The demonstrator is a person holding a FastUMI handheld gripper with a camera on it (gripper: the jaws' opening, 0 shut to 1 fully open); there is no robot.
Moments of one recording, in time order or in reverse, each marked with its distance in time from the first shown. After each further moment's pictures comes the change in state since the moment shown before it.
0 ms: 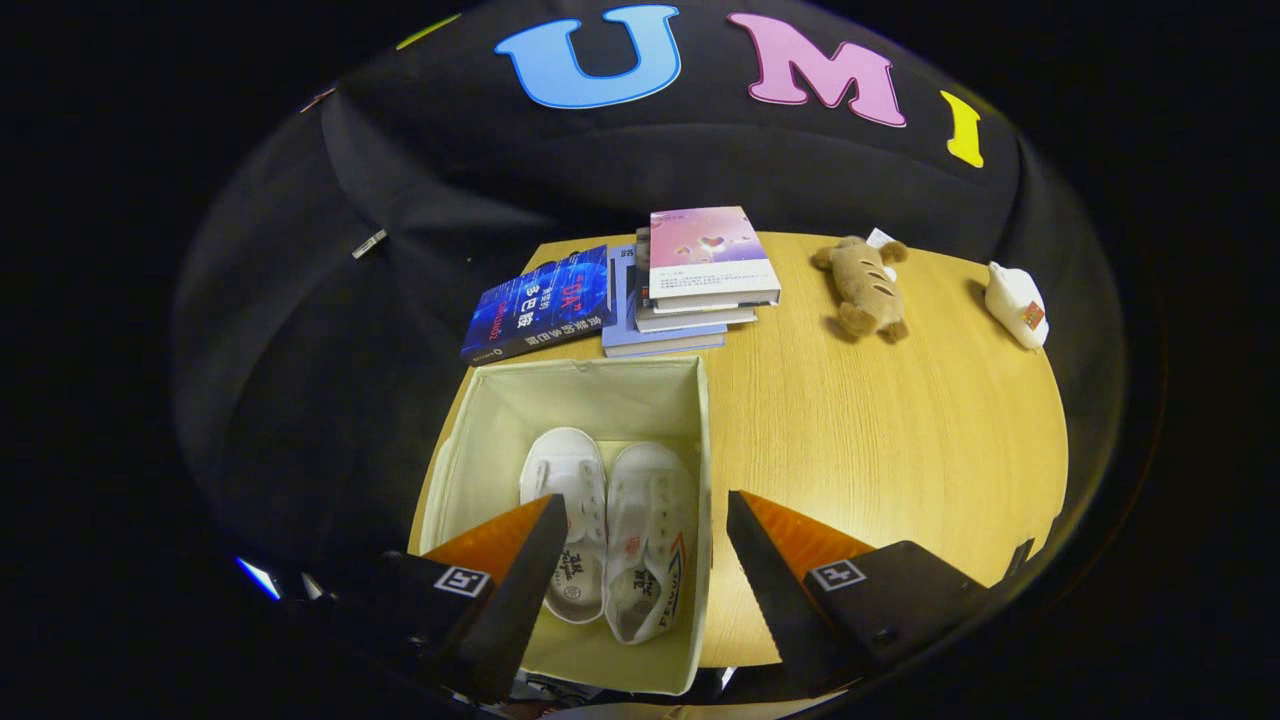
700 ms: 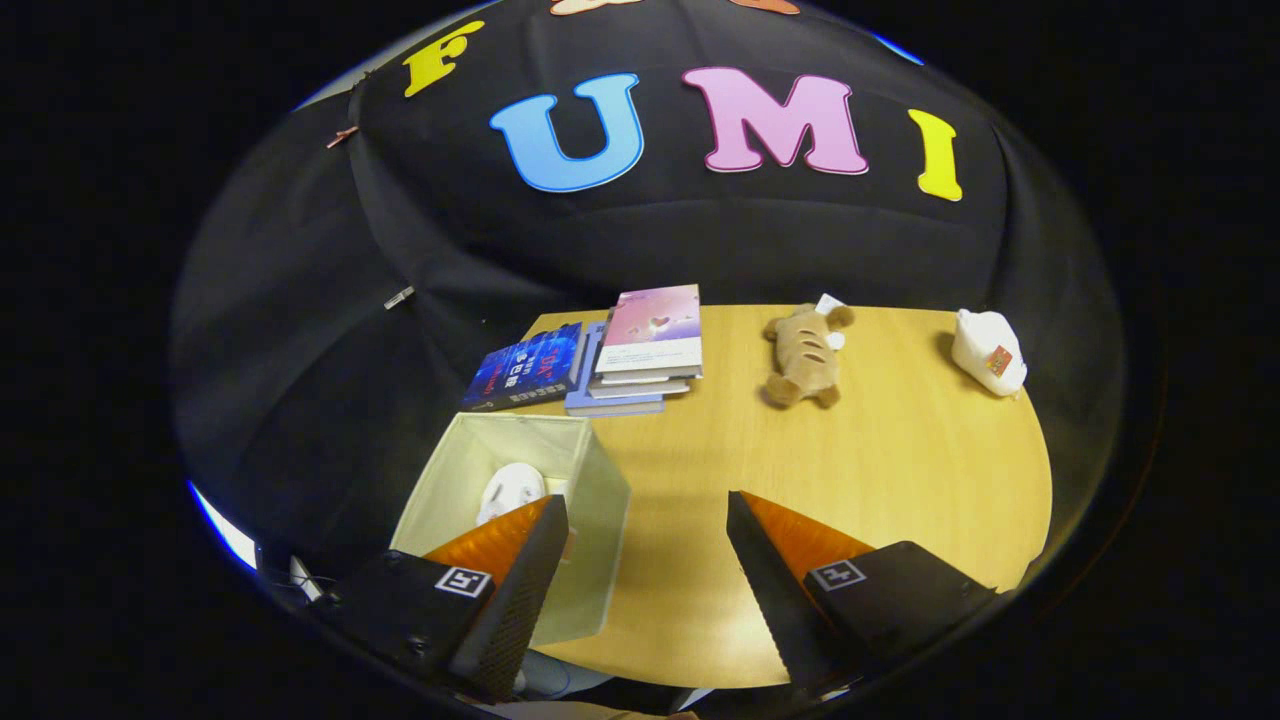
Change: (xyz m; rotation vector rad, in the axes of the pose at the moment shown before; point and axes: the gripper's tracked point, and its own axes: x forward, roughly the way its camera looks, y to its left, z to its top) arm -0.087 -0.135 0.039 -0.041 -0.228 0.067
